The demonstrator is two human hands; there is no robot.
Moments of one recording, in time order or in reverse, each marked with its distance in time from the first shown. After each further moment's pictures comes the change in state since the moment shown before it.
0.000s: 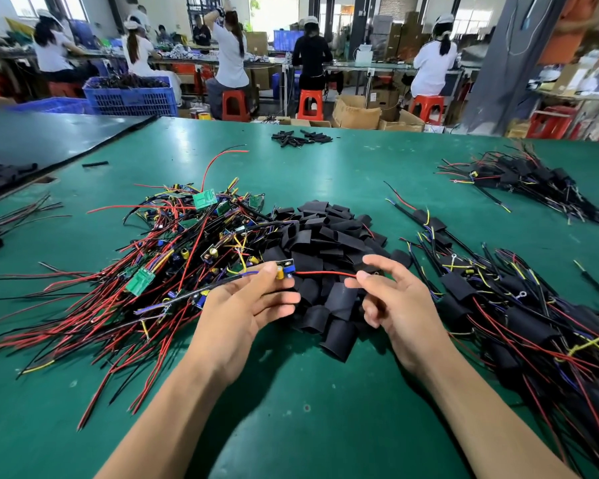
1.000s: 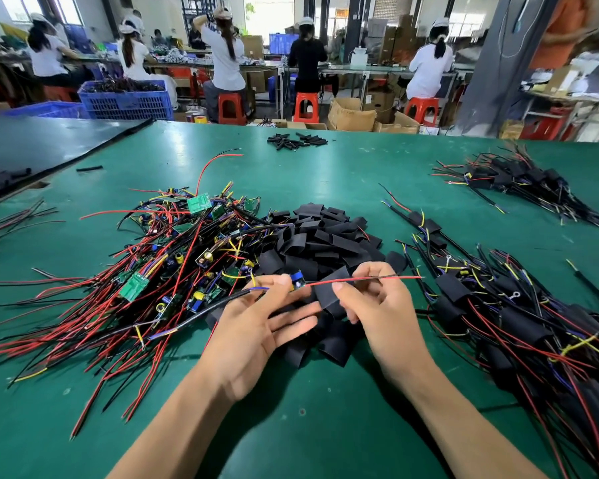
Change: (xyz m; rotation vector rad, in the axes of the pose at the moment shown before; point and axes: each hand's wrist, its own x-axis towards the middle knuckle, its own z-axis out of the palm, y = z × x) left_hand -0.010 -0.008 0.016 -0.034 -0.135 -0.135; right_hand -0.016 0.002 0.019 -0.186 -0.001 -0.224
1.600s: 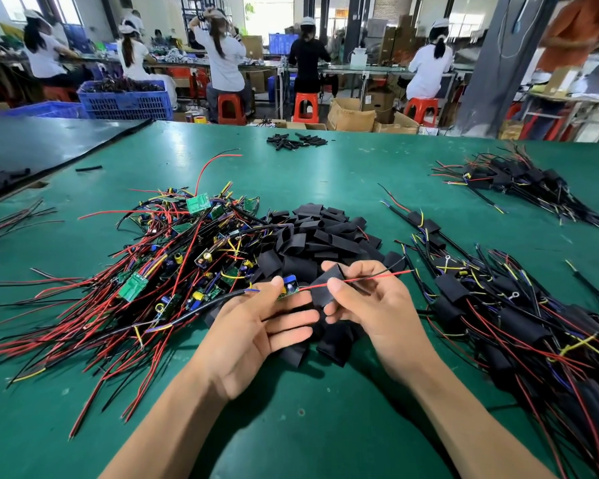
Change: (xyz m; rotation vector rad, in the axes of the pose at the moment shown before) left_hand 0.000 0.007 -0.003 0.030 0.035 -0.110; right_hand -0.002 -0.010 0.001 0.158 -0.138 0.089
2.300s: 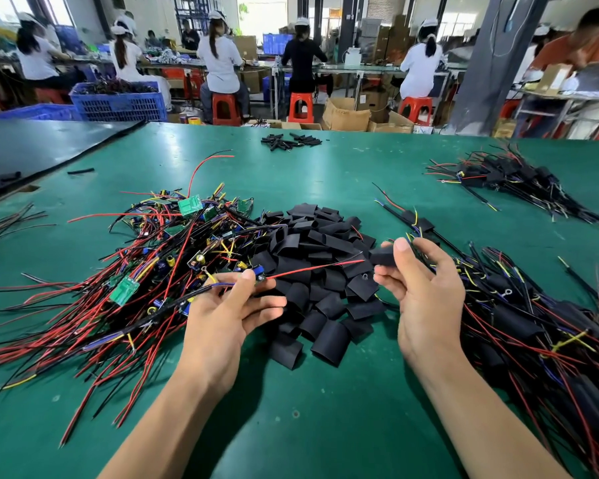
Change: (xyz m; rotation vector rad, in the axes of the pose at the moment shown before) left_hand 0.004 0.000 -0.005 0.029 0.207 0.361; right_hand 0.018 -0.012 -0.028 0.227 0.520 -0.181
